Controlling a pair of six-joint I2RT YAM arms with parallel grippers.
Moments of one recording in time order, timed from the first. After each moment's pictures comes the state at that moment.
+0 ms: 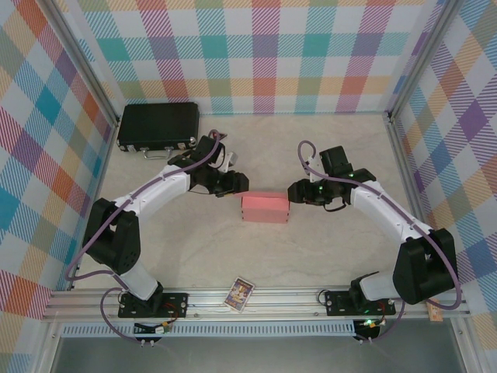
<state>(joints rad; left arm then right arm) -0.49 1.65 1.26 -0.64 0.48 -0.51 0.35 1.37 1.01 -0.68 -0.50 0.32</state>
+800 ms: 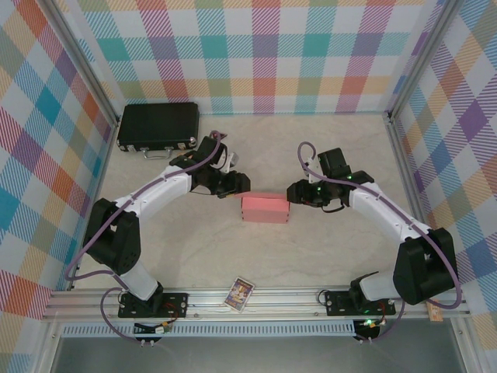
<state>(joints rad) -0.51 1.65 1.26 -0.63 0.47 -0.57 0.37 1.37 0.98 -0.63 -0.49 0.40</state>
